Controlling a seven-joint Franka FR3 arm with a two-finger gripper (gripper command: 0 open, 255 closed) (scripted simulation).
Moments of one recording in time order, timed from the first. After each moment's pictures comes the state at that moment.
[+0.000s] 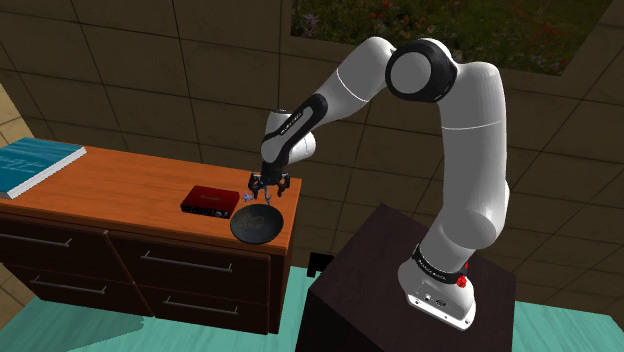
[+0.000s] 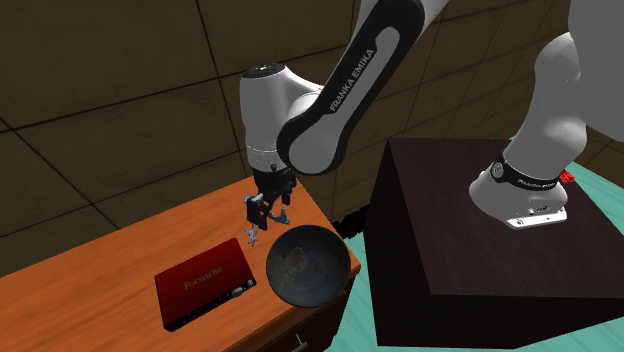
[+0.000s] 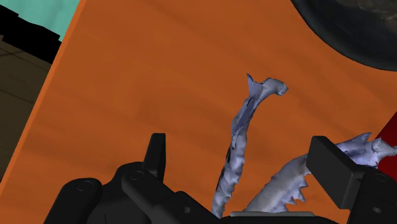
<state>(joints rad) -0.01 0.50 0.12 -2.10 0.19 2.64 0.44</state>
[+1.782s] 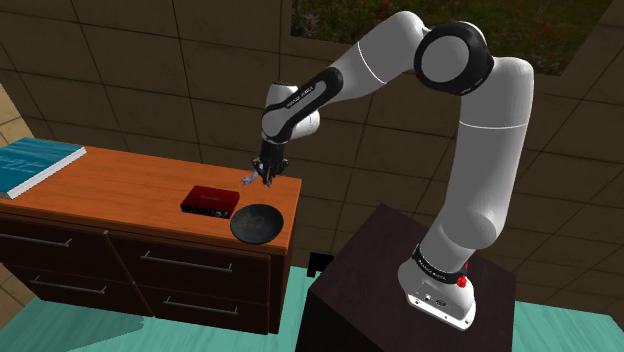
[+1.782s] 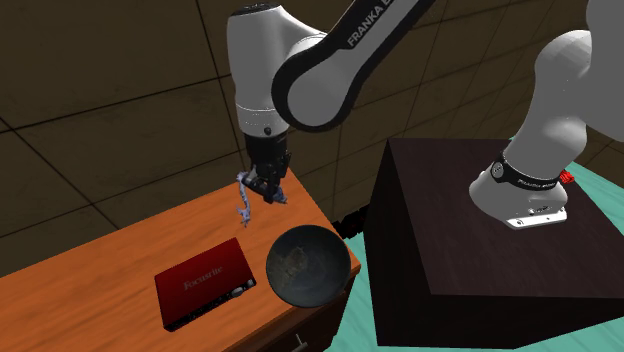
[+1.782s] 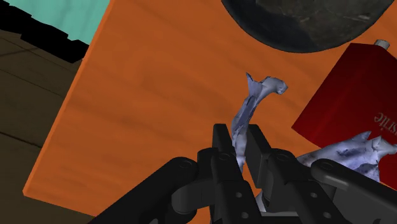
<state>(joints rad) -0.01 0.32 0.12 -2.11 0.18 2.47 0.47</state>
